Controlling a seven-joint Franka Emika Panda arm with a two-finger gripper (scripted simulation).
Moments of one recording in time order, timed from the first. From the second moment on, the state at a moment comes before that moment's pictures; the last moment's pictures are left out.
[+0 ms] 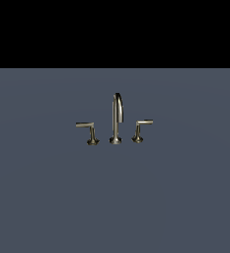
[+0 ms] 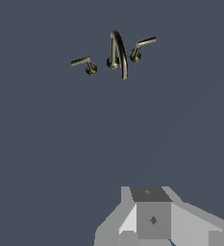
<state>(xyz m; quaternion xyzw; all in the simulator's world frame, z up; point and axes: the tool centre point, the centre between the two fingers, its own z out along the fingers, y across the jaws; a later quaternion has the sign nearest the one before) -0.241 0.033 0.447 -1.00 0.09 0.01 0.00</state>
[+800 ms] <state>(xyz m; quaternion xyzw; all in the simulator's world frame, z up) -0.183 0.096 0.357 -0.97 0.25 0.01 0.00</state>
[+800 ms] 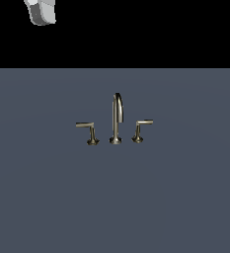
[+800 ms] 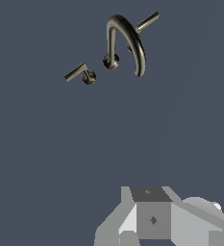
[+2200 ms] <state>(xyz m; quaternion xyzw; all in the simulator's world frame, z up) -0.055 0.149 0.217 -0.88 0.48 0.00 0.01</state>
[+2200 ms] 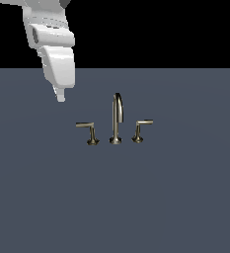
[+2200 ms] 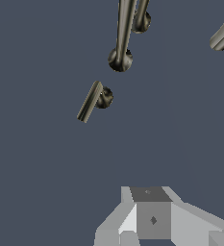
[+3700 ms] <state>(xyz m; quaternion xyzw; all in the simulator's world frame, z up) 0.072 0.127 0.092 -0.74 0.67 0.00 0.00</state>
